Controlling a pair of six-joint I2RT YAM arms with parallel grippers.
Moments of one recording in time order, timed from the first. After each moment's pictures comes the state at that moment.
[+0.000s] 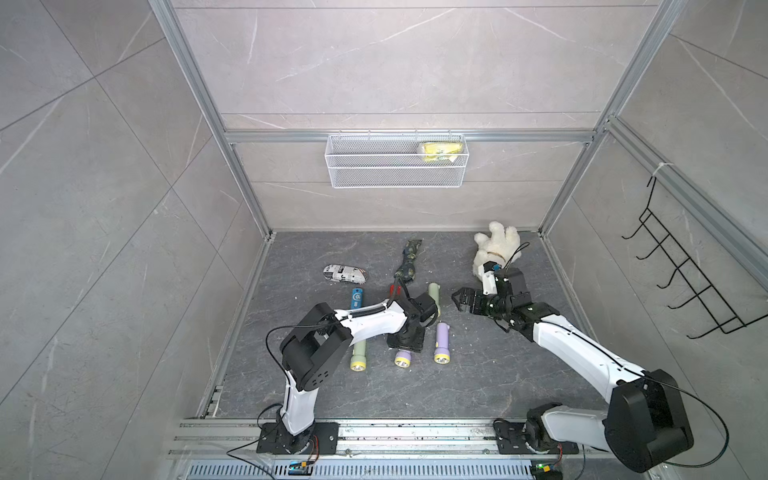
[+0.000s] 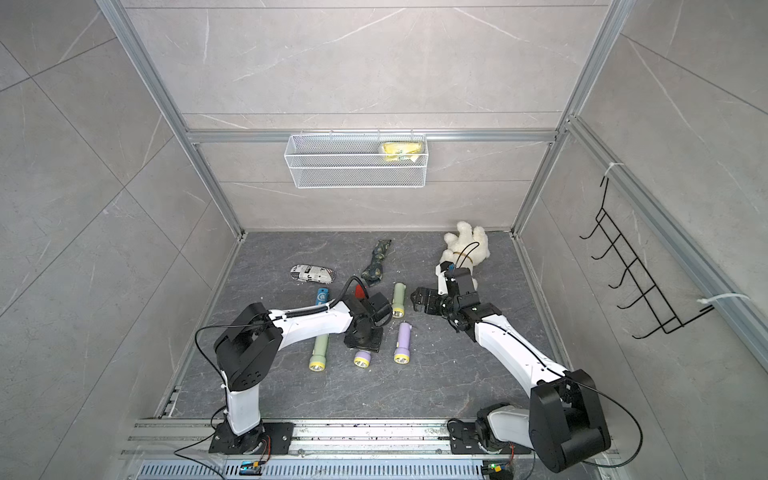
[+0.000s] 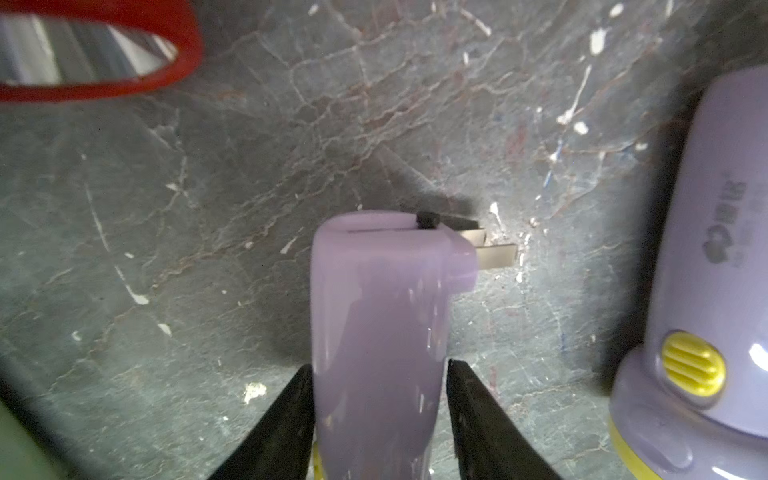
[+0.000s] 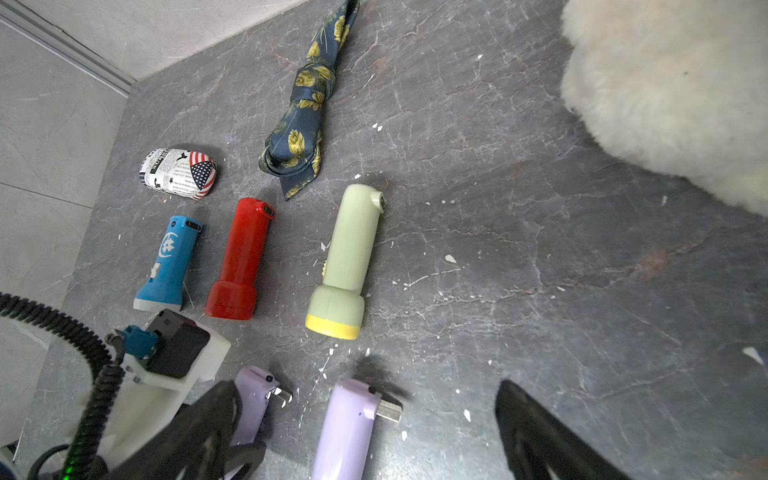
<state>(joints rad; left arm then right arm) -0.93 1.93 1.31 -0.82 -0.02 -0.68 0.30 1.29 0.81 -0.27 -0.21 0.41</state>
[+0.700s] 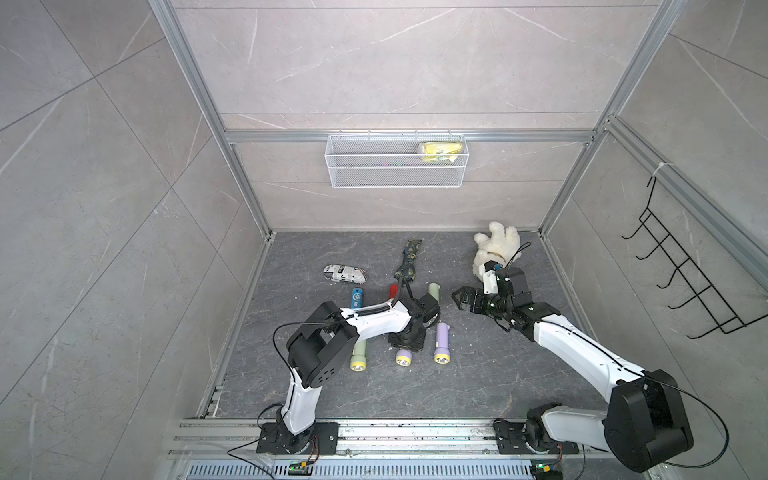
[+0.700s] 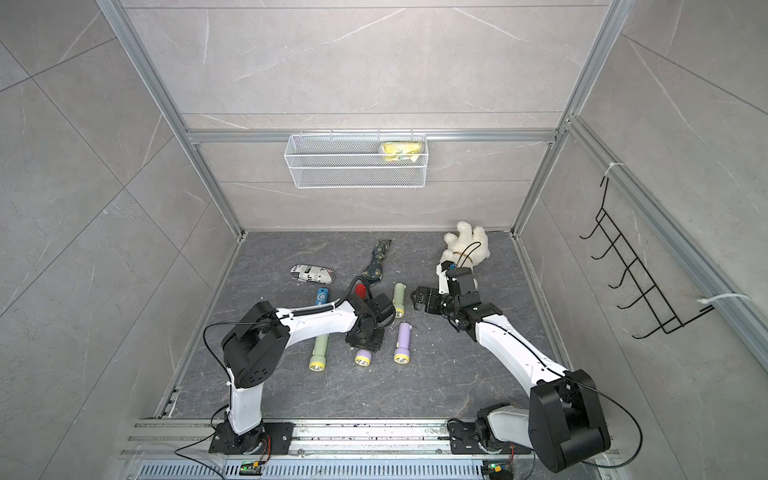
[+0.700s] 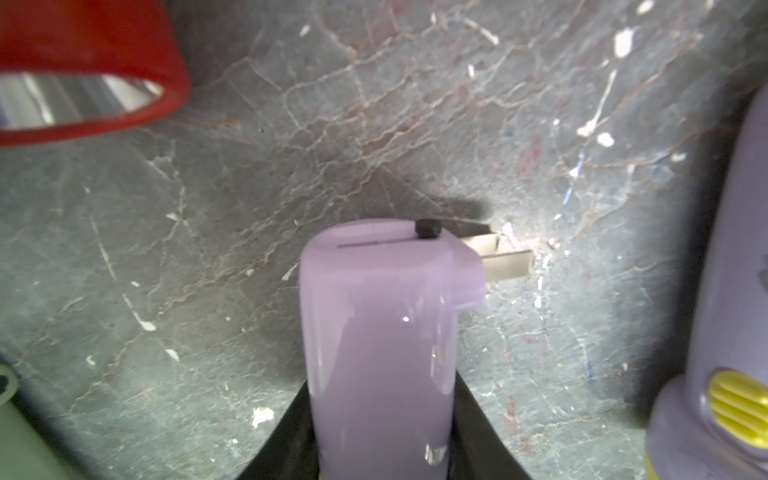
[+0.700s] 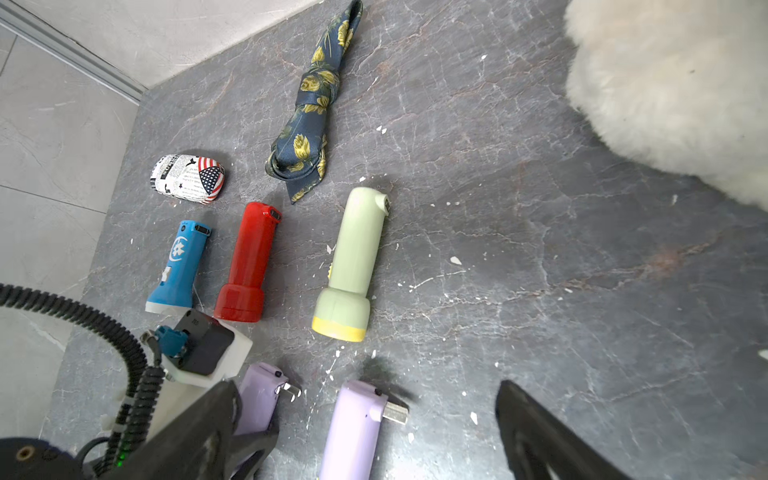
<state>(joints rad) -0.93 1.97 1.35 -0.84 -0.07 -0.62 0.29 1.29 0.81 -0.26 -0.23 0.43</state>
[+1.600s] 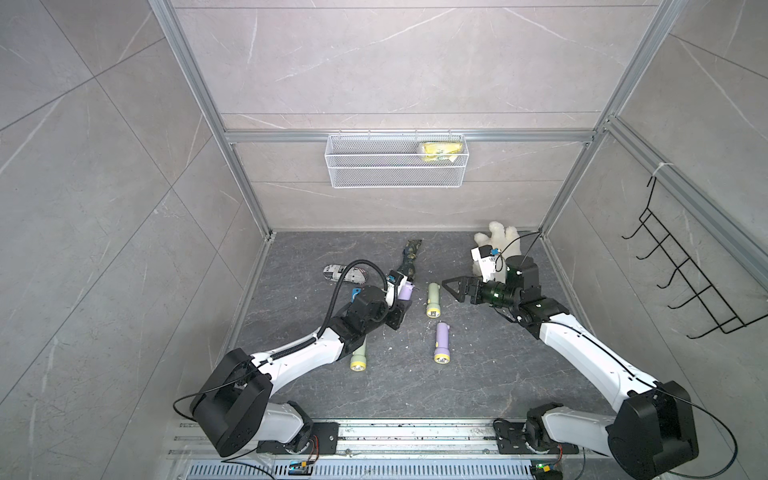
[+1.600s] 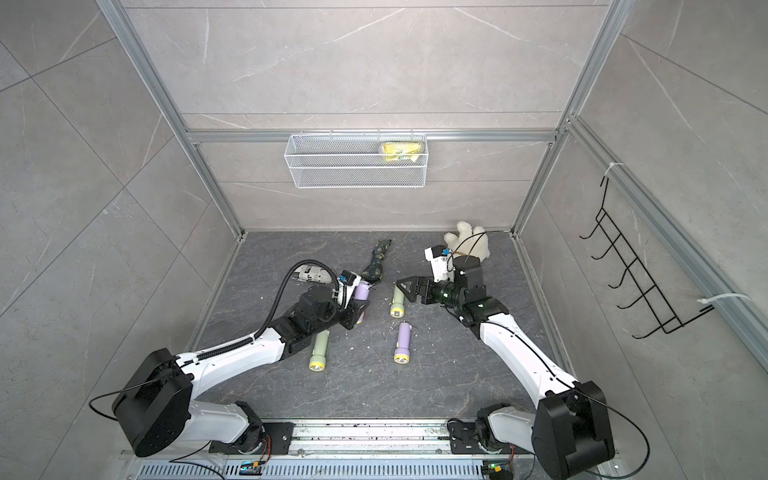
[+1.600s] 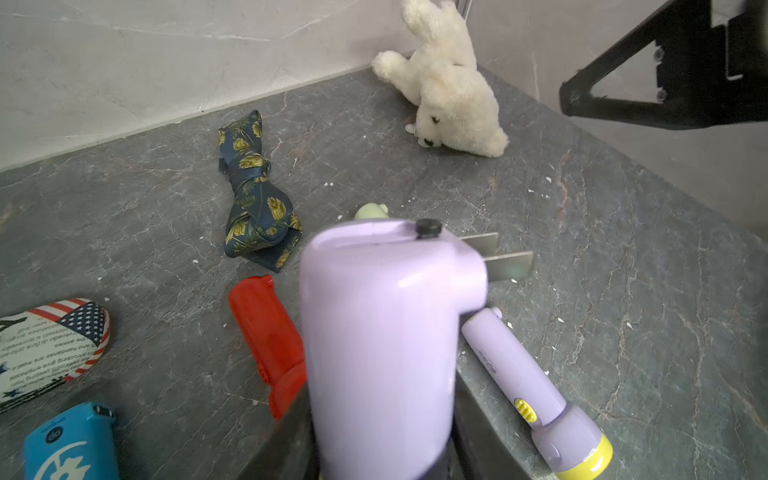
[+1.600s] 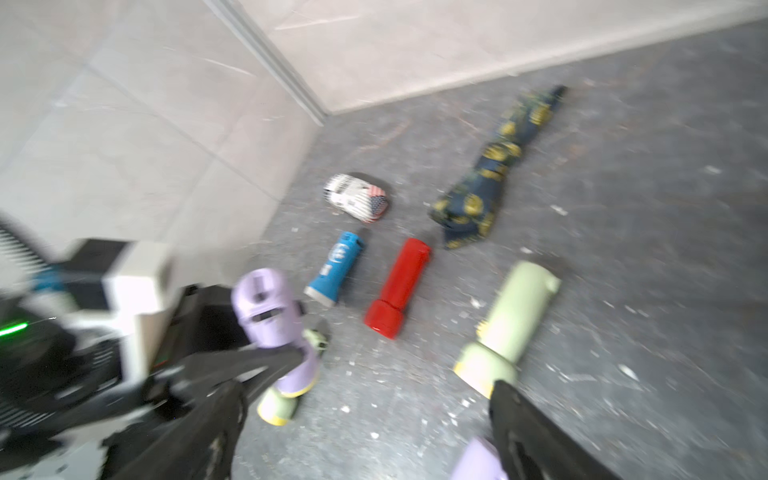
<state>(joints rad) -0.73 1.37 0.70 0.26 0.10 -0.09 0.28 1.24 0.88 -0.08 -0.63 0.40</state>
